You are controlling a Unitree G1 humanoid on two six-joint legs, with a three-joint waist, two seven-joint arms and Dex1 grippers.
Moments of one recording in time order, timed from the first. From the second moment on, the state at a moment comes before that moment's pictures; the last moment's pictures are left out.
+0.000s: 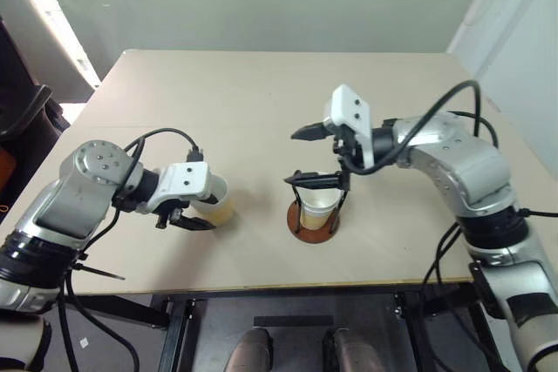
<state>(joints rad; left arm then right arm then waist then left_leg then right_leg) -0.60 1.08 -0.23 -0.03 -0.12 0.31 -1.45 -0.90 -0.66 0.28 -0.27 0.41 0.77 1.08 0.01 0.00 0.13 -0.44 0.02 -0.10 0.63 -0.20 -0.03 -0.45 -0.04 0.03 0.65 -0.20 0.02</state>
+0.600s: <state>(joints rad) -0.90 0.96 -0.25 0.07 -0.19 0.27 -1.57 -0.45 -1.14 -0.24 -0.37 0.60 0.75 1.36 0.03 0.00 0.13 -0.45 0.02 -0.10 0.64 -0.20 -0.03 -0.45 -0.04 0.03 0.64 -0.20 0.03</state>
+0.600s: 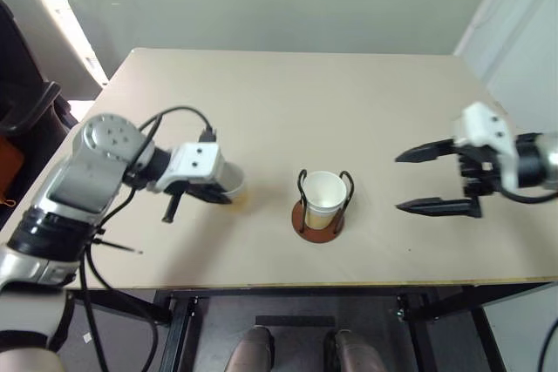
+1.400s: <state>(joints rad) -1.44 0.70 -0.81 0.35 -0.45 -0.22 -1.58 -0.12 -1.22 -0.55 -0.58 0.65 0.85 1.24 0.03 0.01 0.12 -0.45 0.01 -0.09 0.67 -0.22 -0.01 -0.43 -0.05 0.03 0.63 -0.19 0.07</state>
